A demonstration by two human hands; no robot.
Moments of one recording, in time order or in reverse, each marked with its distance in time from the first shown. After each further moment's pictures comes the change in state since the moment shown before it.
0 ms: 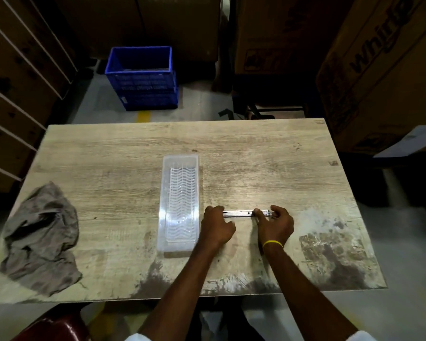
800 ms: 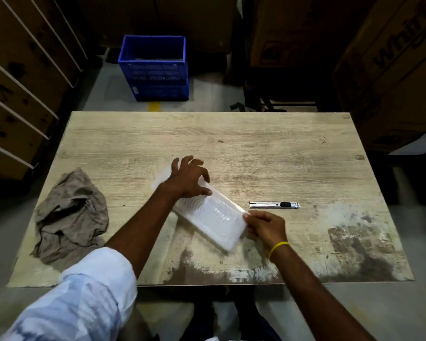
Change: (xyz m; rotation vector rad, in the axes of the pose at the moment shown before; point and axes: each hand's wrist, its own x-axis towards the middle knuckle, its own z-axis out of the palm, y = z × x) left_hand 0.090 -0.078 -0.164 0.646 -0.134 0.420; right_hand -0.097 -0.034 0.033 0.281 -0.447 0.351
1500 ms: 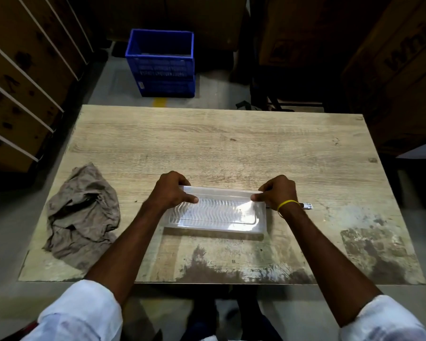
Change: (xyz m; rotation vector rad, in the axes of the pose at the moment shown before) left_hand -0.055 -0.055 0.007 -0.478 0.123 -0.323; right_hand 0.043 -0.080 0.030 -0.894 0.000 -0.312
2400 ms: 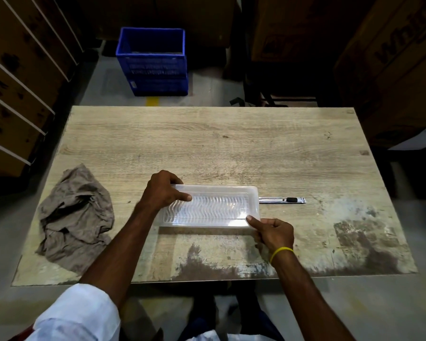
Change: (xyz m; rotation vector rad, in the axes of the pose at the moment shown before) left_hand -0.001 0.002 0.003 -0.043 0.015 -0.042; right_hand -0.094 0.052 0.043 0.777 0.116 0.488
